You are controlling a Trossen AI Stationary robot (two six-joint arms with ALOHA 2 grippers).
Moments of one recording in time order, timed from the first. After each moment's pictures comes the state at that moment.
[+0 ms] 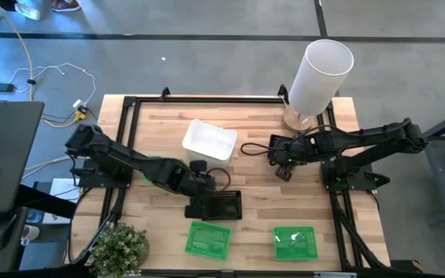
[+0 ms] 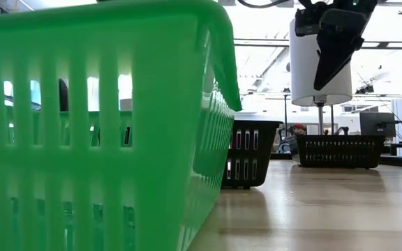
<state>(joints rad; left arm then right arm) -0.23 1.66 1.35 -0.80 -0.22 -0.24 0.09 1.19 0.97 -0.96 0.28 0.49</state>
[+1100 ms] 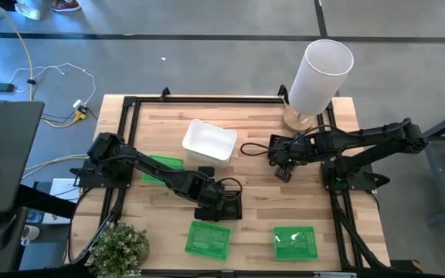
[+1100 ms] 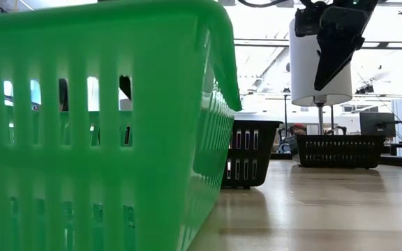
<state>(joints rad) -0.20 1.89 1.35 -0.76 -0.28 -0.22 0.09 1.19 0.97 -0.95 0.25 0.50</state>
